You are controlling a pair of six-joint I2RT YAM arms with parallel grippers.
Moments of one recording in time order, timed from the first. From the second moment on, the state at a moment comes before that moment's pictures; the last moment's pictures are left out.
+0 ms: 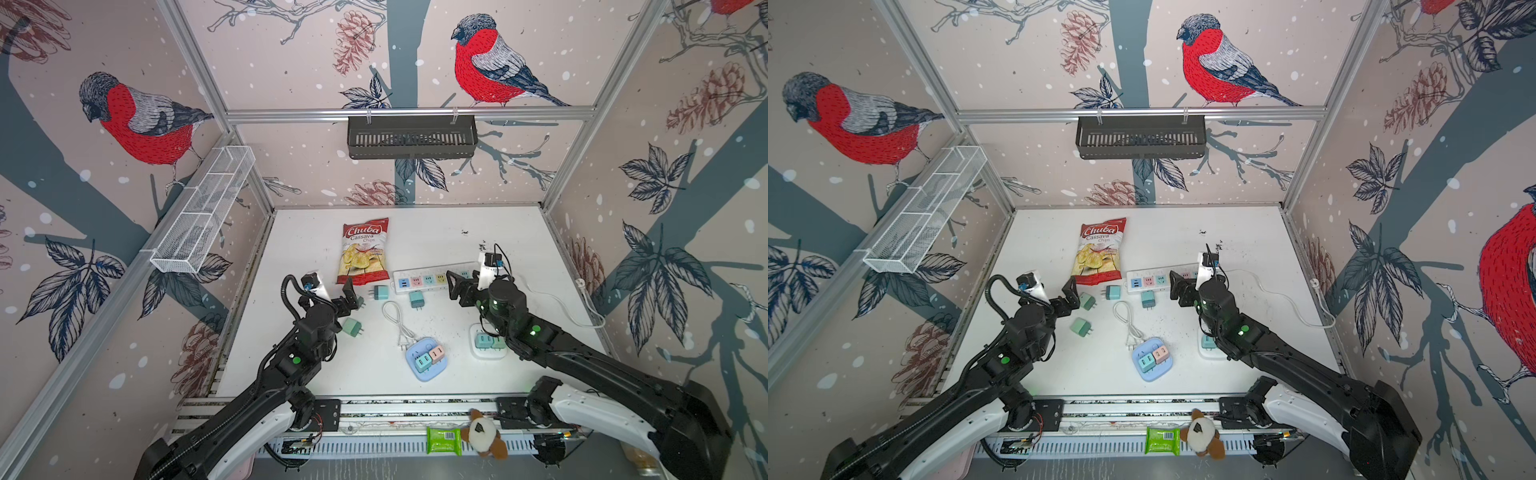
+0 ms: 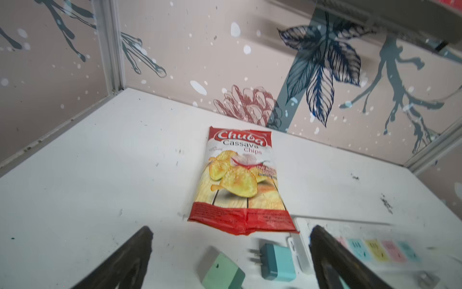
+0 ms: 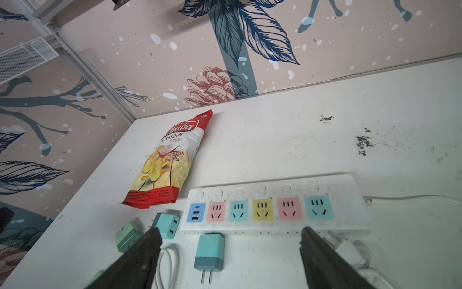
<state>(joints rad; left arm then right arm) -0.63 0.62 0.31 0.17 -0.61 -0.42 0.77 0.94 0.52 0.12 0.31 0.47</state>
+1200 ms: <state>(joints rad) -0.63 0.71 0.29 0.32 -0.53 -0.37 0.88 1.63 0.81 0.03 0.23 0.45</state>
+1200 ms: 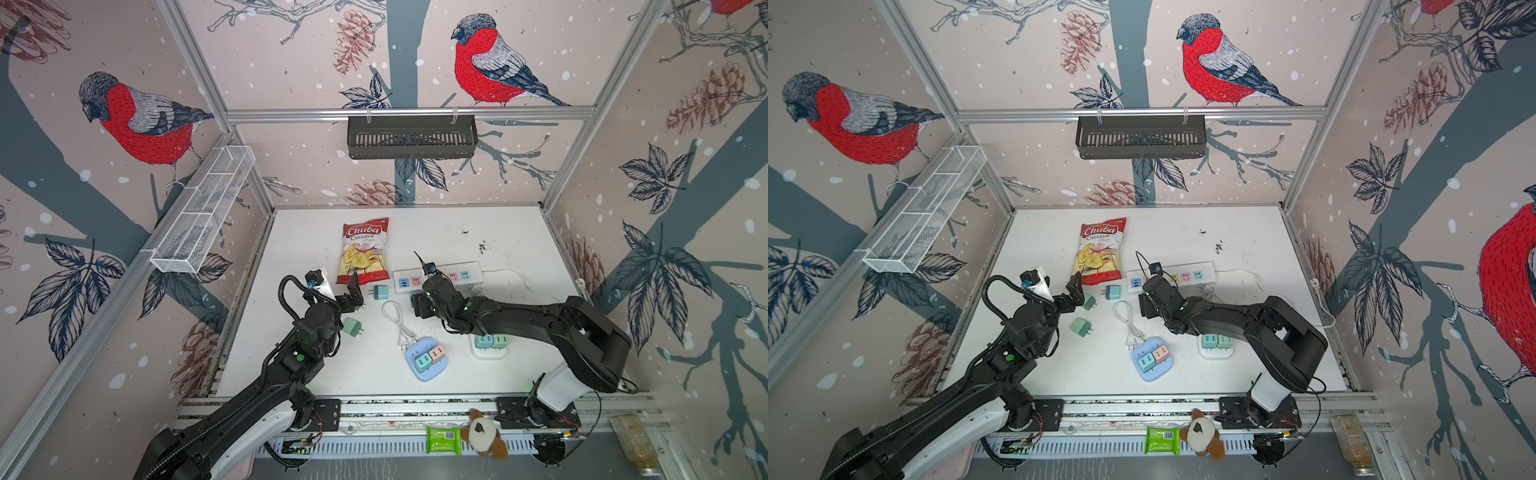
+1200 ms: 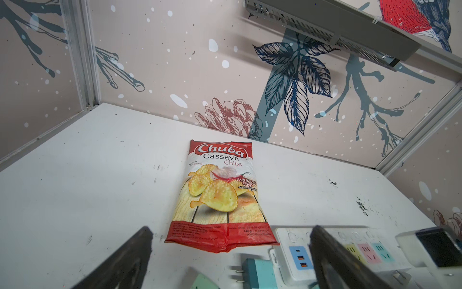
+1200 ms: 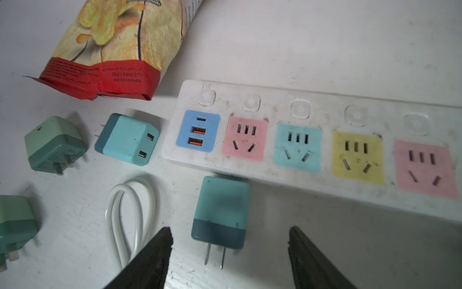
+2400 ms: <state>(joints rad) -0.62 0.75 0.29 0.34 -0.47 -0.36 0.90 1.84 0.94 0.00 0.27 0.42</state>
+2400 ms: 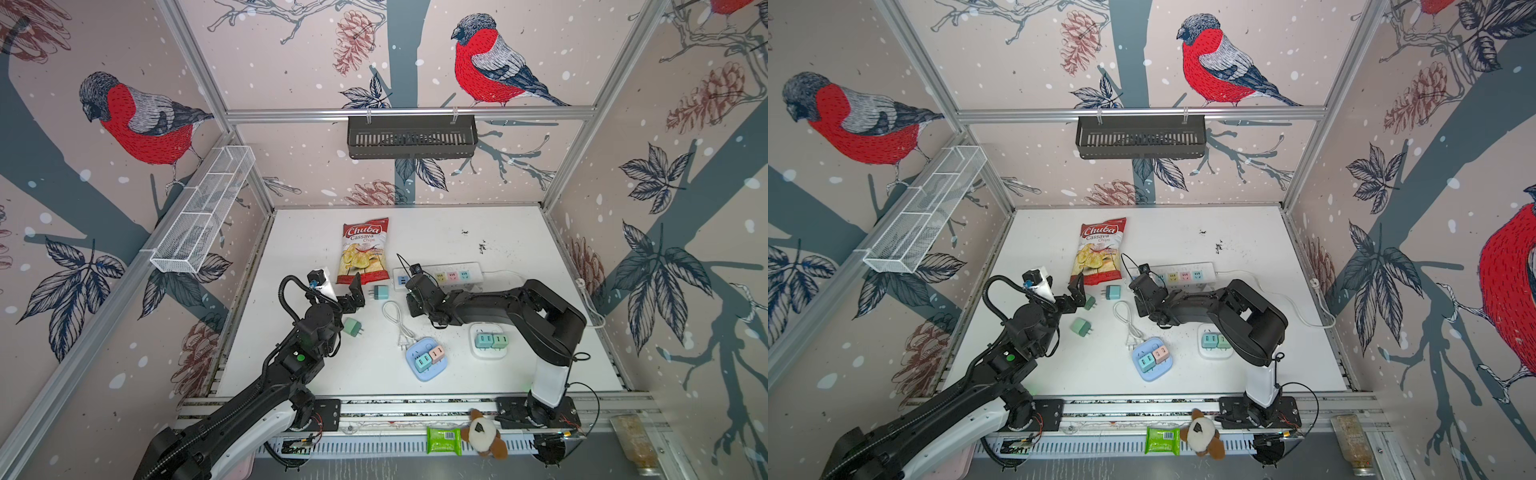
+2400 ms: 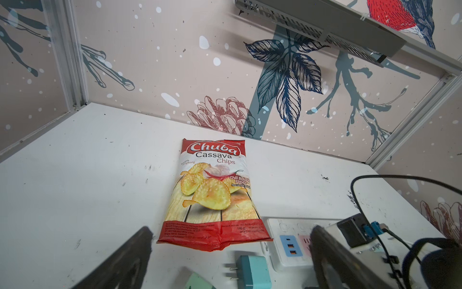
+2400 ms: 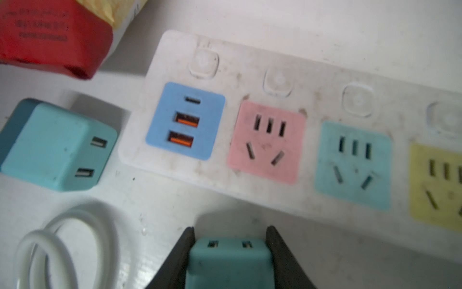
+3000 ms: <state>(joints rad) -0.64 0.85 0.36 0.40 -0.09 -0.29 0.99 1.33 0.52 0.30 0.41 0.28</state>
